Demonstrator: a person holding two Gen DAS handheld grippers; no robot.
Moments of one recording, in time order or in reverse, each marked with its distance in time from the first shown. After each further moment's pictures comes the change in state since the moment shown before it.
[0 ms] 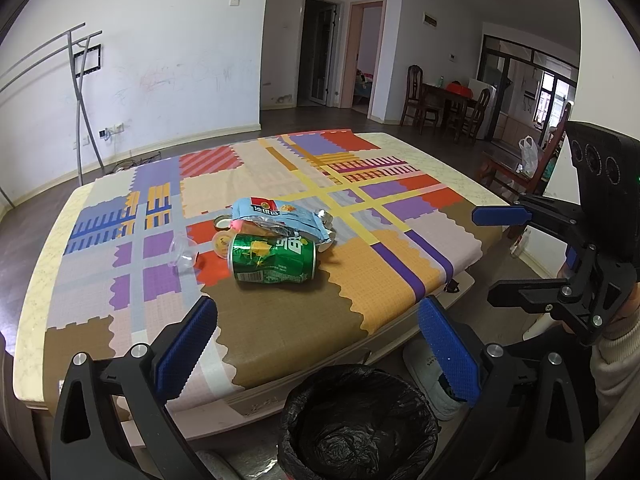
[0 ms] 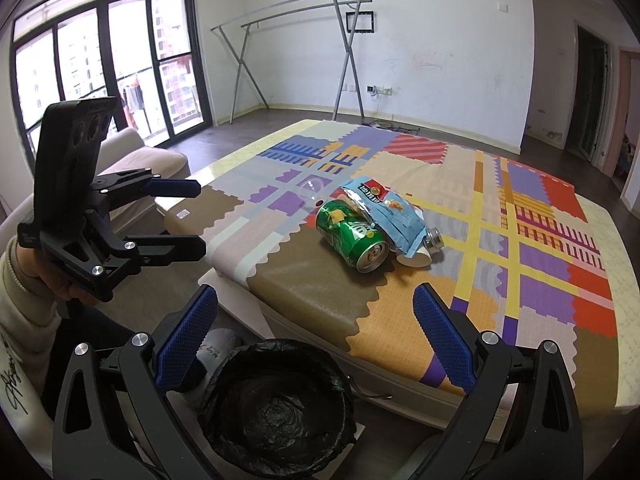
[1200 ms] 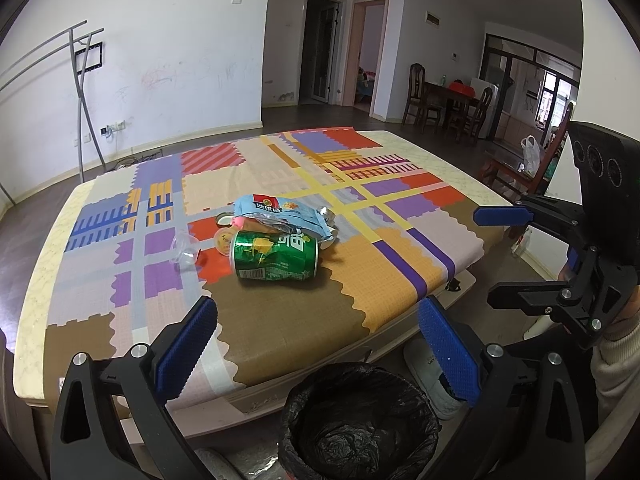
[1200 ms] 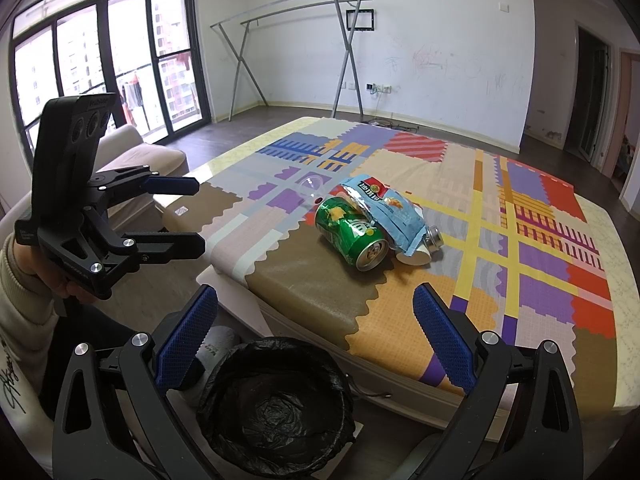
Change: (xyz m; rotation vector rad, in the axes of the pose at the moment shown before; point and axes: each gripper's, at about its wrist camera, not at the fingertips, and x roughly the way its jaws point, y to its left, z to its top) left arm 0.006 0.002 -0.004 -0.006 0.004 0.002; right arm 0.001 0.000 0.000 -0.001 0.003 -0.005
